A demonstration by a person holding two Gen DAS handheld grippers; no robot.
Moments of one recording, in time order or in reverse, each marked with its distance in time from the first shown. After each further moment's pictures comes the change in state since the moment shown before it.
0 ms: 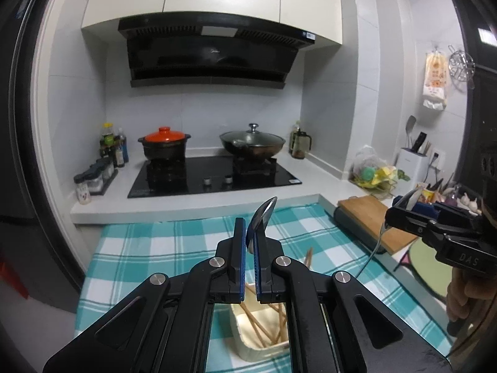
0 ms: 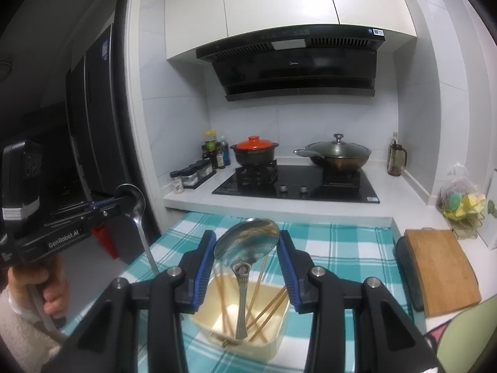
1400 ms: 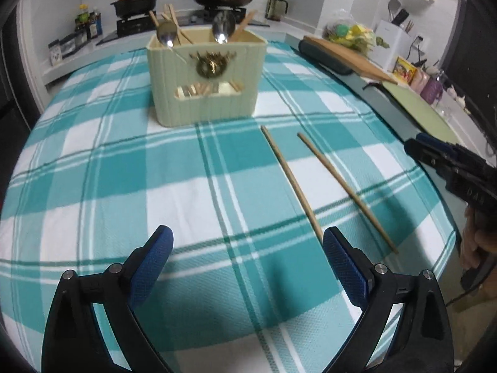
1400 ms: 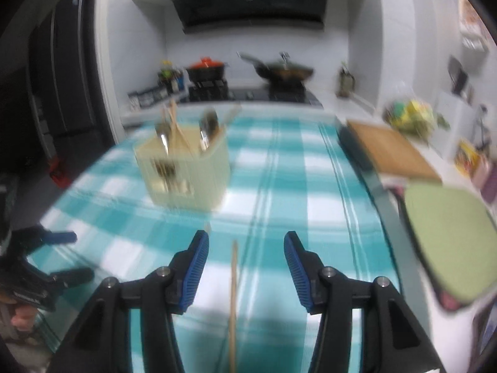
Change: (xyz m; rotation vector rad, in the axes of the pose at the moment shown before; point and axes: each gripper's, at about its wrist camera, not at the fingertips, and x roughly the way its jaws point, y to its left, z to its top) left arm -0.050 -0.115 -0.287 -0.001 0.535 -0.065; right arm -0.092 -0.040 -0.232 0.045 0.286 -0.222
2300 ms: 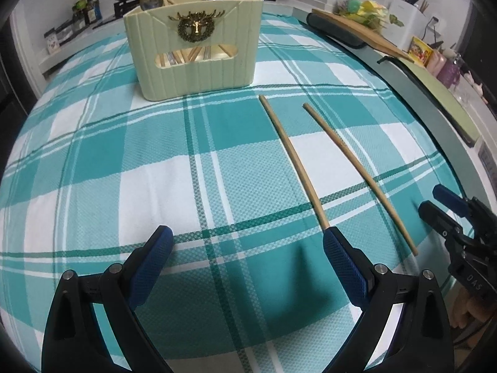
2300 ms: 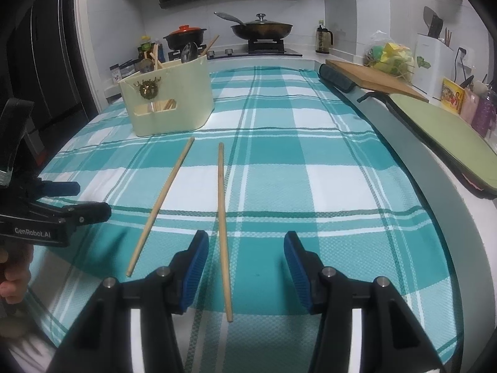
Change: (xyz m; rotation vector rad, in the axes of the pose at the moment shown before) left arm 0.042 -0.010 0.002 -0.029 0.083 0.039; right arm 0.012 -0.005 -0.101 0.086 0.087 -0.029
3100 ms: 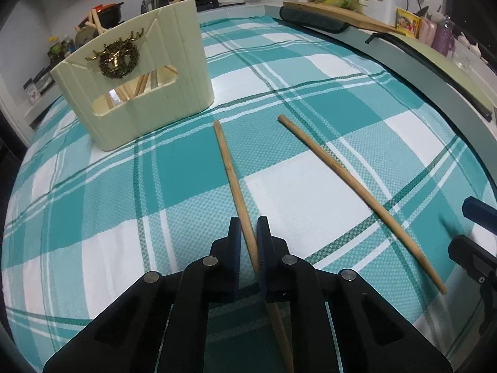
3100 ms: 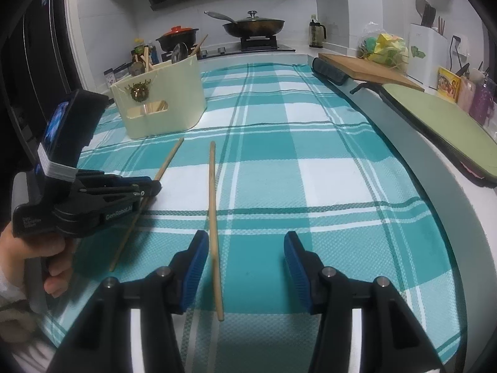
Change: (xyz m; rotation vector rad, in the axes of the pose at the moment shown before) left arm 0.049 -0.049 0.029 0.176 -0.059 0.089; right arm 0.003 -0.011 -0.002 0.044 0.013 0.012
